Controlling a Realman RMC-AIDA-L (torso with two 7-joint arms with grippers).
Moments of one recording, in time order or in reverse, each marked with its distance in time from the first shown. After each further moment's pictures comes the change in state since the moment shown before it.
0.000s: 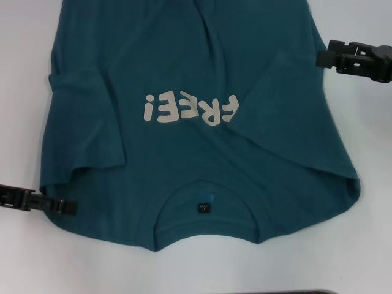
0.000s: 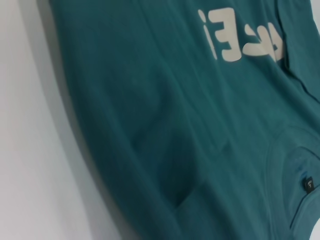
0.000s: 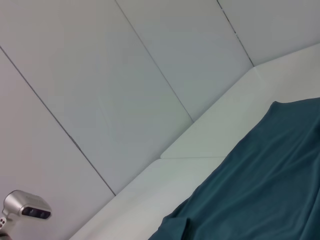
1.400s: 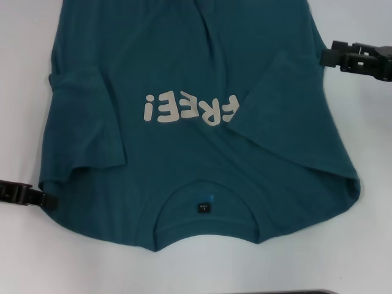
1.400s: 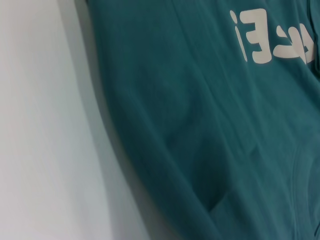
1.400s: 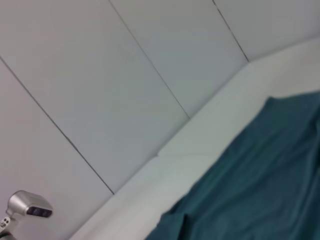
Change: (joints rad) left arm -0.027 -0.001 -0.012 -0.005 0.062 -0.031 -0.048; right arm -0.003 -0.013 -0.003 0.000 -0.005 -0.002 0.042
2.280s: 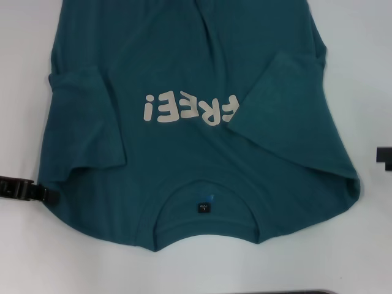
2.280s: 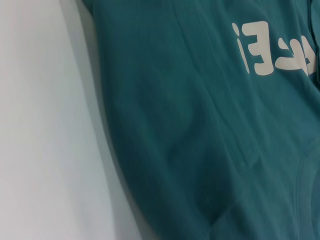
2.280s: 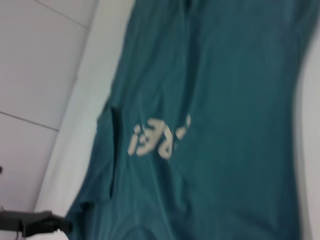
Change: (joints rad) left arm 0.003 -0.006 -0.010 0.000 -0.012 -0.022 -0.001; right arm -0.138 -0.106 -0.004 -0.007 -0.288 -0.095 0.414
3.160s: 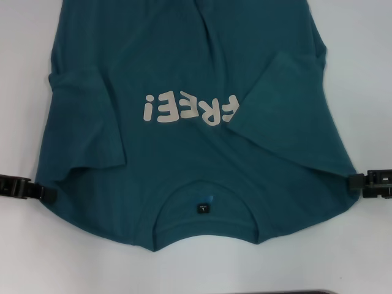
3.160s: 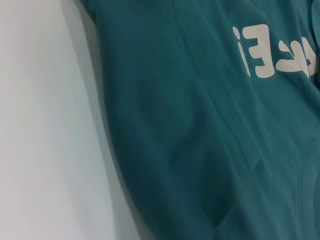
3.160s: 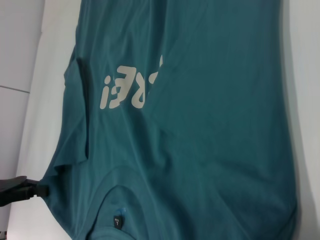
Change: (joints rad) left arm -0.003 0.006 -0.001 -0.004 0.002 0.002 0.008; right arm 0.048 0.035 -0.023 0.071 -0.131 0.068 0.034
